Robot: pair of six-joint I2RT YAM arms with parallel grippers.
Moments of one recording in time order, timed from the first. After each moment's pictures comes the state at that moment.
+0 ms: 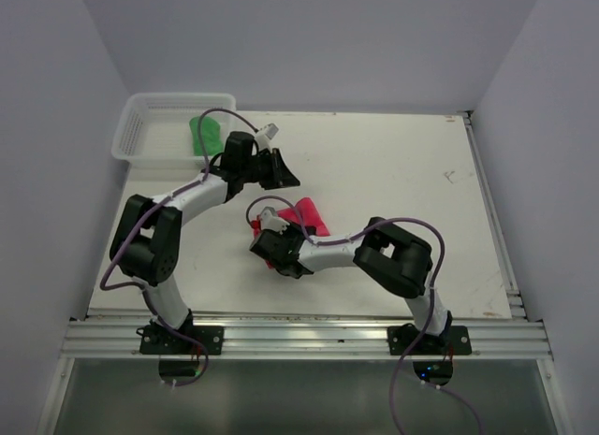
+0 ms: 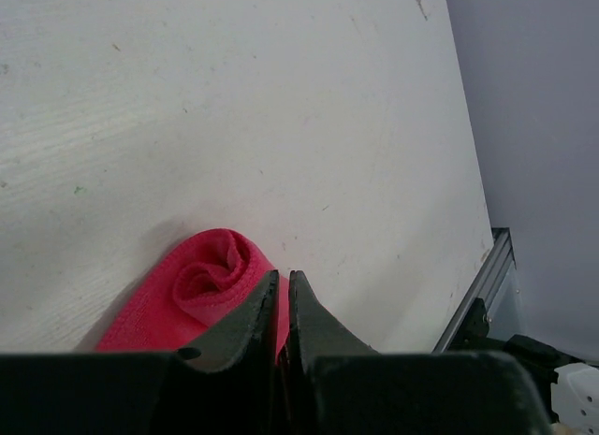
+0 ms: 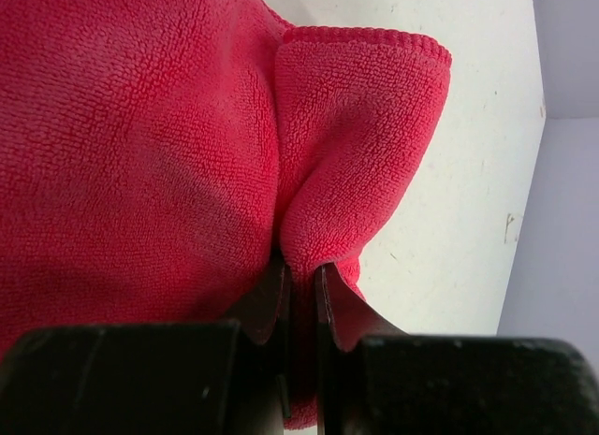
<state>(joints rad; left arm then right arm) -0.38 1.77 1.16 0.02 0.56 -0.57 1.13 2.05 1.21 -0.25 1.01 0.00</state>
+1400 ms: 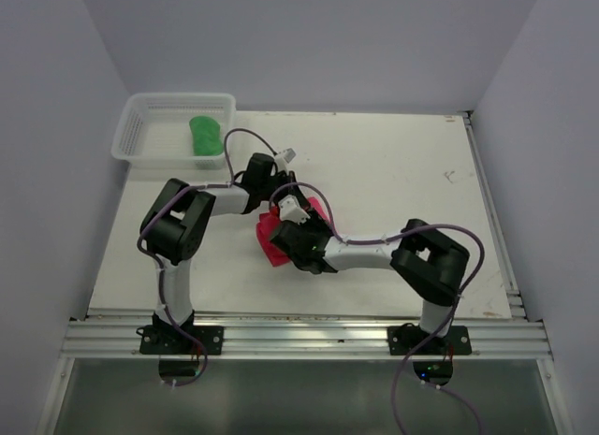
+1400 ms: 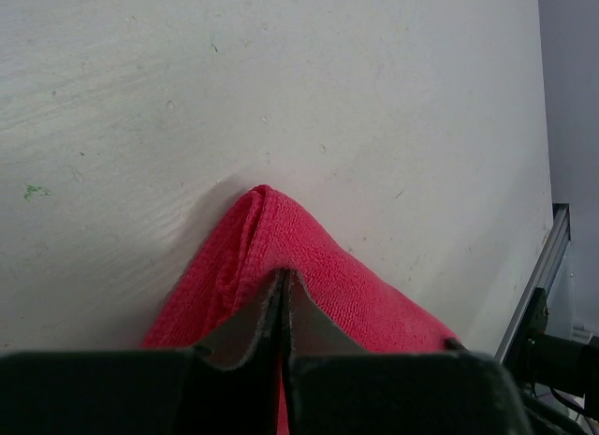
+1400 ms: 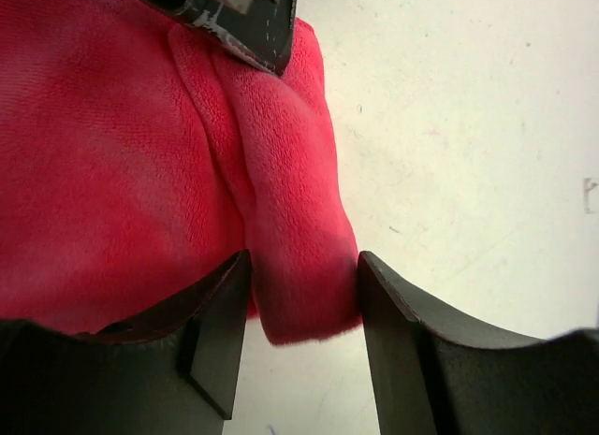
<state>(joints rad) -0.45 2.01 1.12 0.22 0.55 -0.55 1.09 1.87 1.05 -0.16 0.95 0.12</state>
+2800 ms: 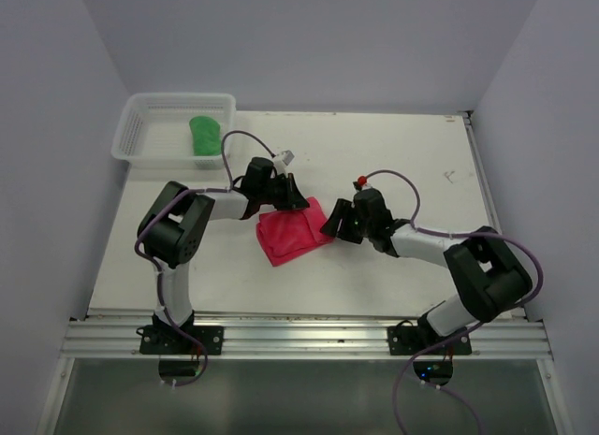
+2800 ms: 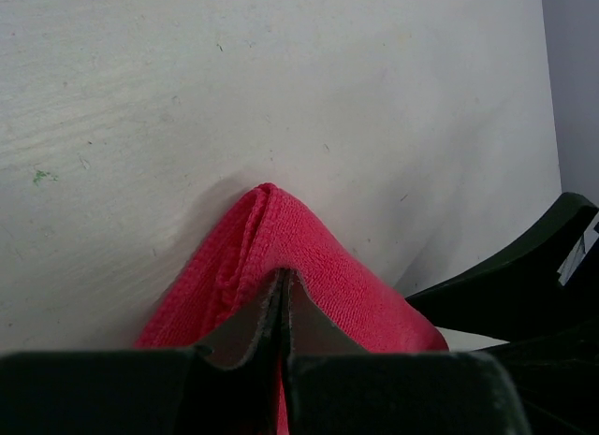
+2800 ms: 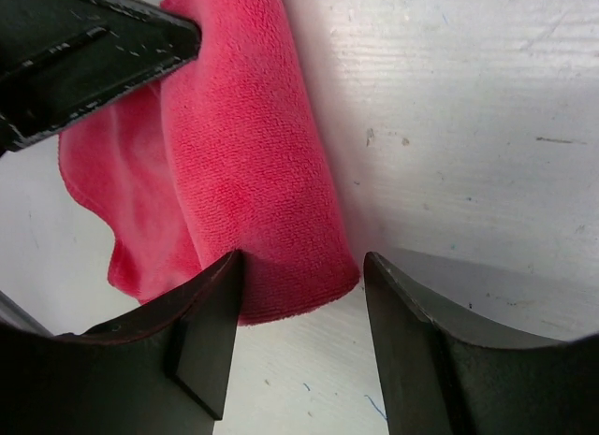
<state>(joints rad) -0.47 1.98 1.05 0.30 0.49 -0.56 0.55 1.52 0.66 0.13 -0.11 0.77</state>
